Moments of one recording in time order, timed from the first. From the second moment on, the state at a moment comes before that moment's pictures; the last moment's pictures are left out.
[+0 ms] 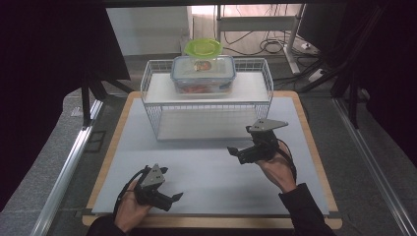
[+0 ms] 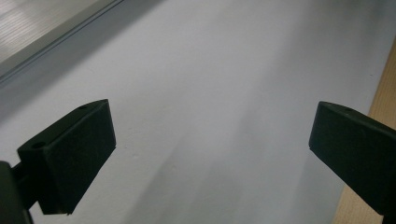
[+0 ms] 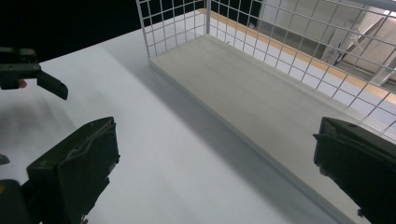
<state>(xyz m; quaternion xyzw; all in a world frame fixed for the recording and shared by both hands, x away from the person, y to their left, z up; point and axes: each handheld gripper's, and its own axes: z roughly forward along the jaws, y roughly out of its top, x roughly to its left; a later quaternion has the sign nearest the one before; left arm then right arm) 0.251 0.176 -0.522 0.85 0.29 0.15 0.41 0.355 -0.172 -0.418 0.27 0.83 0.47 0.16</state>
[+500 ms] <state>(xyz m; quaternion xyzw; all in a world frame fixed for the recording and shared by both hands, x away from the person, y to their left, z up) 0.250 0.170 -0.527 0.87 0.28 0.18 0.36 0.327 -0.186 -0.441 0.25 0.85 0.44 0.18</state>
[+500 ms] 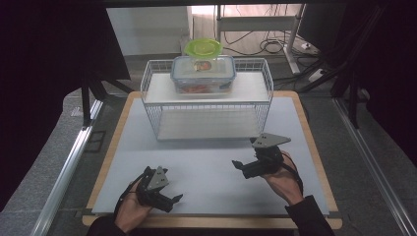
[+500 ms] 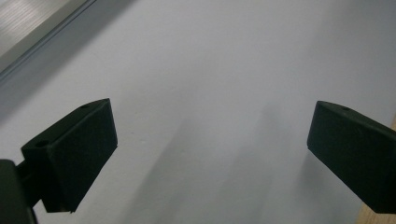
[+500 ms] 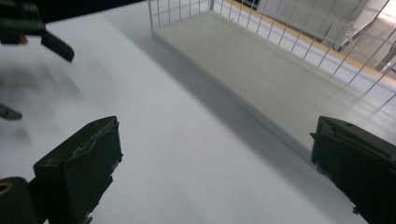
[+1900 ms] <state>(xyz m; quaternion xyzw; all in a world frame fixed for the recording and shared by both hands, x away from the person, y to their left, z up) 0.252 0.168 -0.531 0.87 0.28 0.14 0.38 0.302 -0.231 -0.518 0.32 0.87 0.35 0.15</state>
